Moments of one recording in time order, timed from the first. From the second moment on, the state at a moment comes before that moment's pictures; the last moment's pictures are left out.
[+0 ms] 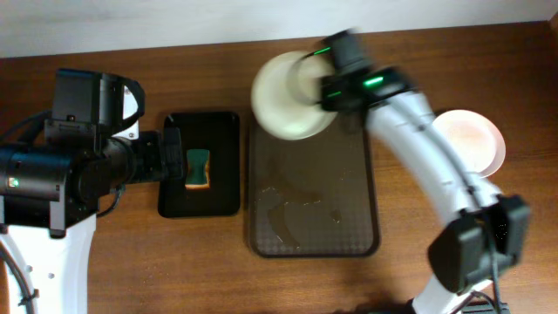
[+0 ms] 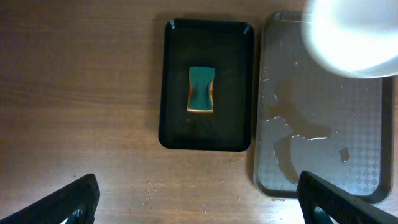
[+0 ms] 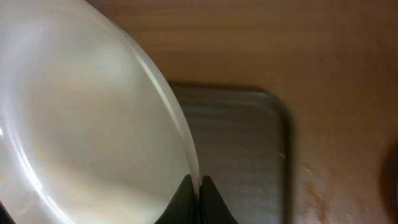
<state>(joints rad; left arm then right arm) -0.19 1.44 2.01 -1.62 -0.08 -0.19 0.33 1.84 1.72 -0.88 0.15 0.36</state>
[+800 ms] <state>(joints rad) -0.19 1.44 2.01 -1.62 -0.08 -0.19 -0.74 1.81 1.30 -0.71 -0.17 0.42</state>
